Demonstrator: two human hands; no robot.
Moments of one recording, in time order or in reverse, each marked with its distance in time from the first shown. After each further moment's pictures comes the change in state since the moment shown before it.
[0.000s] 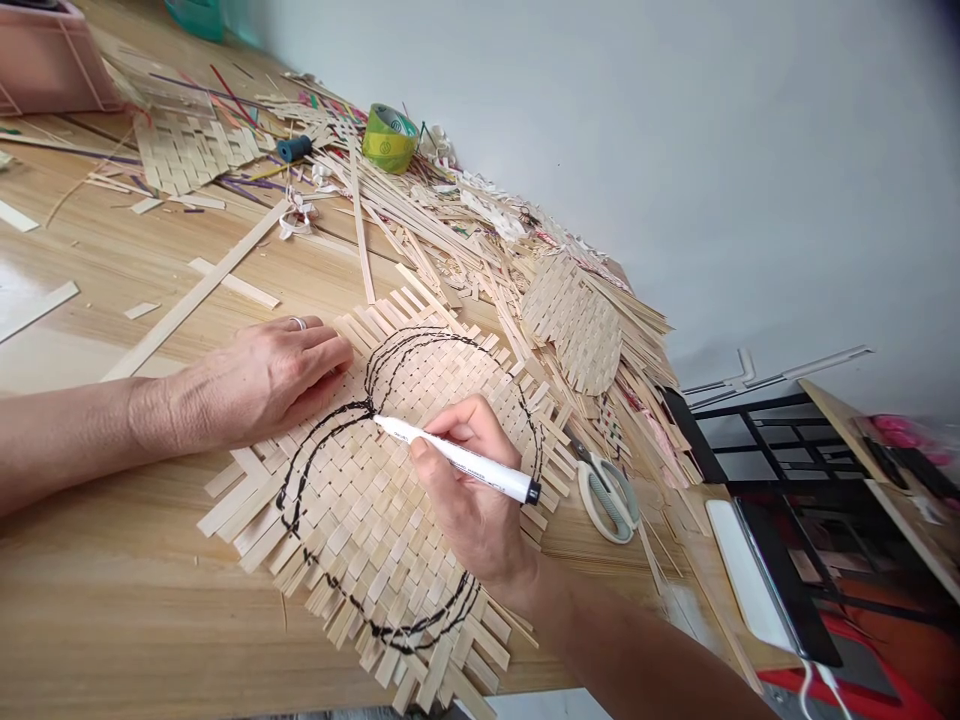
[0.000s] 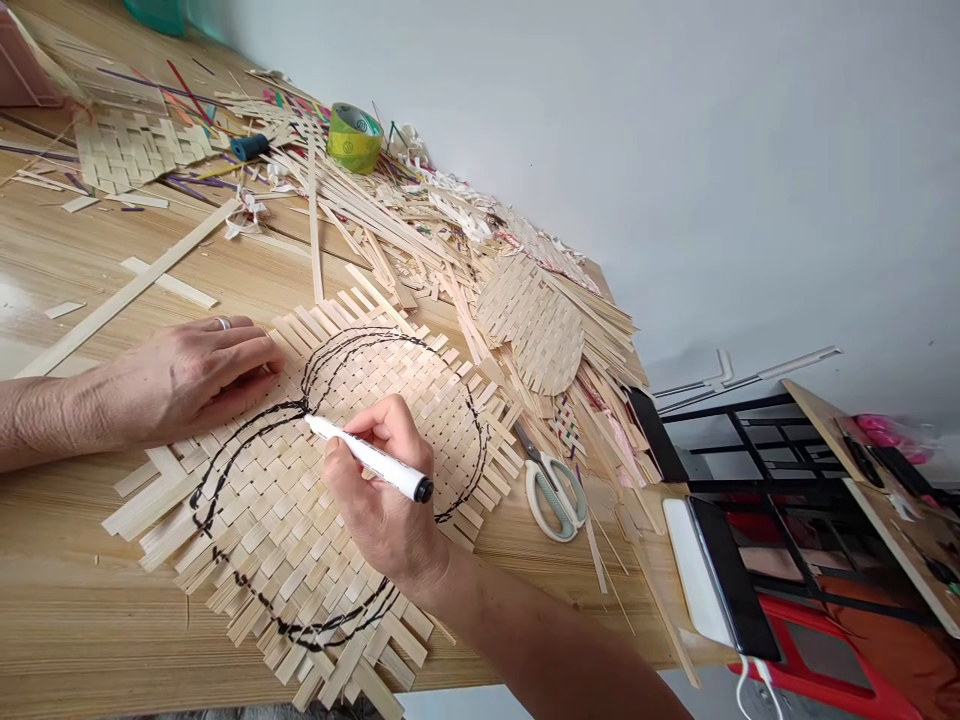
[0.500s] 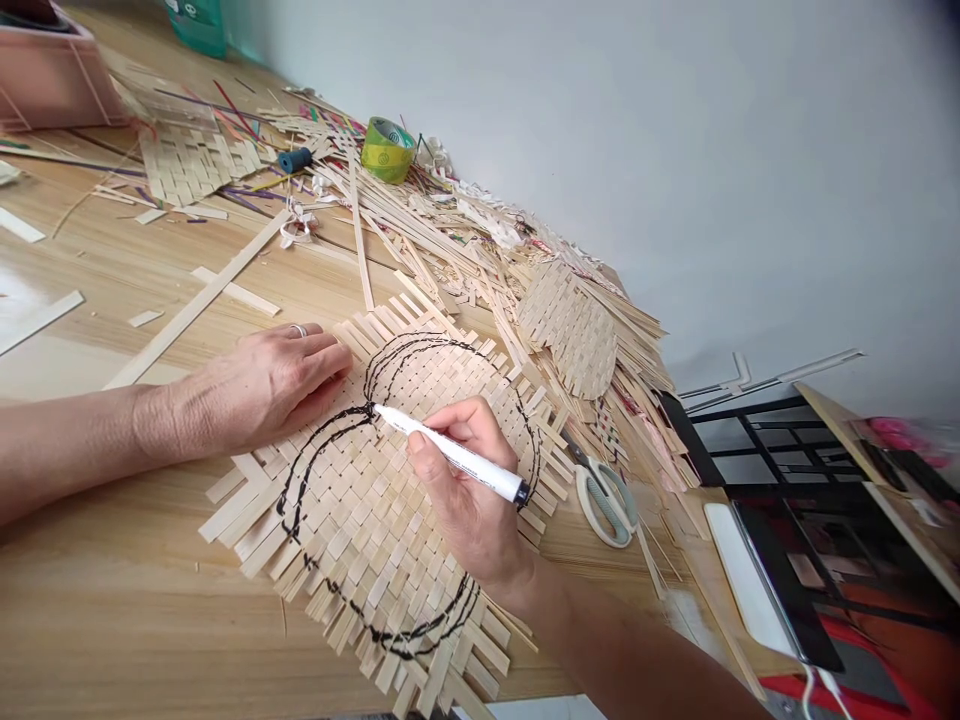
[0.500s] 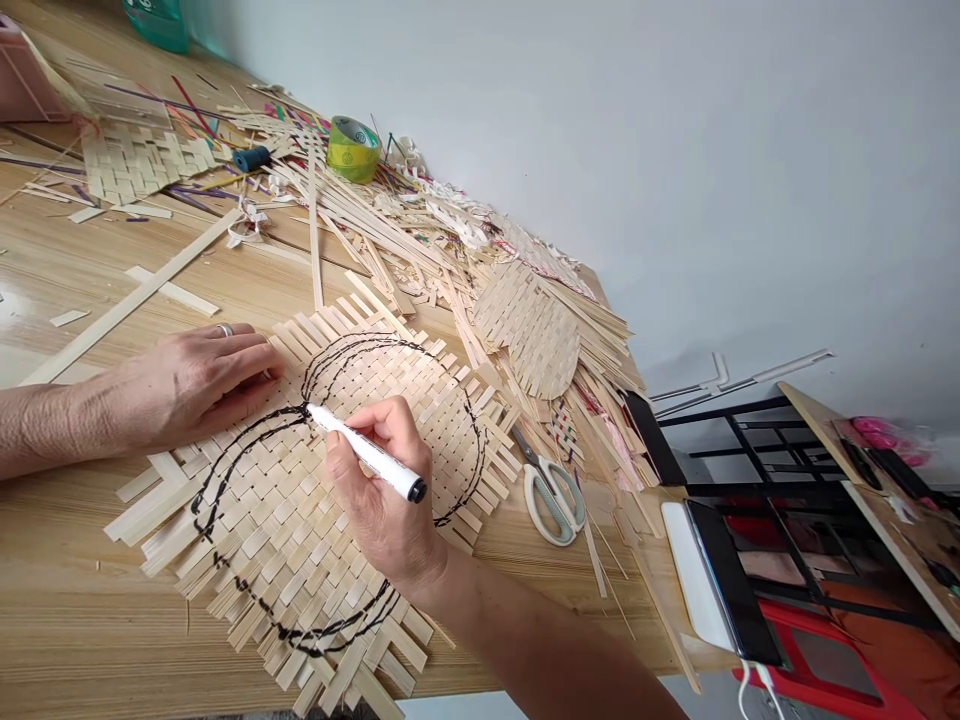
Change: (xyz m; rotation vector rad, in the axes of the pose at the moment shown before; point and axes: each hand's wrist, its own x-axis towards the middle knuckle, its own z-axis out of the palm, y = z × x) left_hand -0.001 0.002 0.003 0.042 -0.038 -0.087; right_hand 0.001 0.002 0.002 0.059 -0.001 0.016
